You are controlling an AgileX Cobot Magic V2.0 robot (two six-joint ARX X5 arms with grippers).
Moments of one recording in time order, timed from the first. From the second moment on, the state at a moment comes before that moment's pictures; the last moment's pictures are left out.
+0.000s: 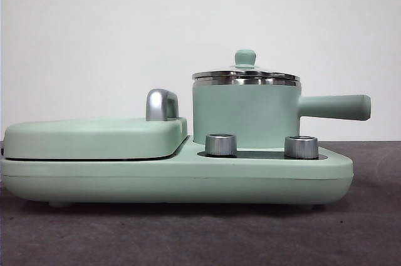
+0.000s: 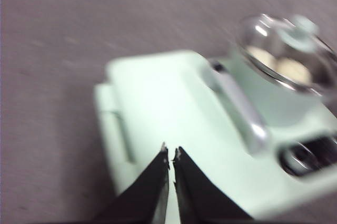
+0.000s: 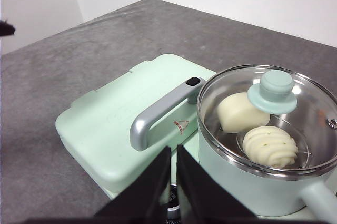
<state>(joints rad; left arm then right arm) -0.40 0.59 0.74 -0.55 0.00 -0.14 0.79 0.77 0.65 -0.15 0.00 0.11</state>
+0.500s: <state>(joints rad) -0.03 0.14 0.17 -0.15 0.00 -0.09 0.79 0.77 0.65 -0.15 0.00 0.11</state>
